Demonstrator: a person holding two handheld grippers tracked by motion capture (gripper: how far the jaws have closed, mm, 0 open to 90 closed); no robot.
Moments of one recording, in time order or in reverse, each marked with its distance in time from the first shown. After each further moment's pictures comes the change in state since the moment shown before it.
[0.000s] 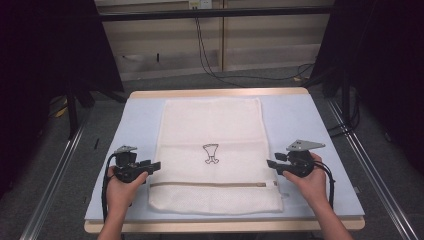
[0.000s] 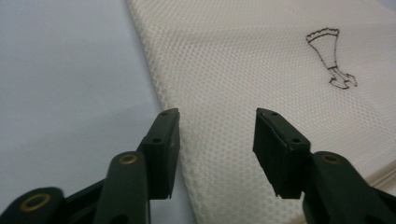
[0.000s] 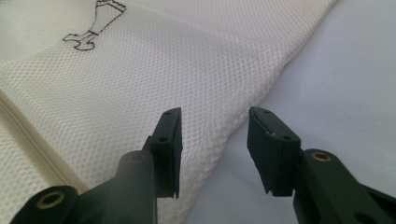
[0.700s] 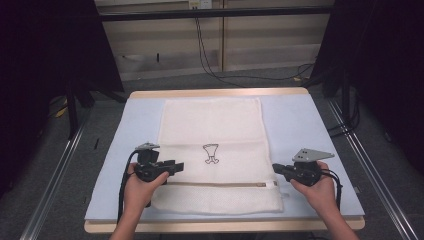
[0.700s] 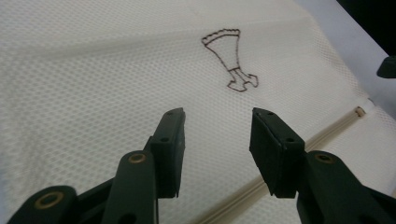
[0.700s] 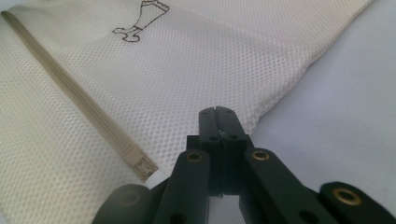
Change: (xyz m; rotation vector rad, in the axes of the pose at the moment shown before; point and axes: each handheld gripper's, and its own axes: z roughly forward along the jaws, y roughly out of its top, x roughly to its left) left arm -0.066 0.015 0.013 0.048 -0.169 0.034; right arm 0.014 -0.013 -0.027 -0.033 0.071 -0.063
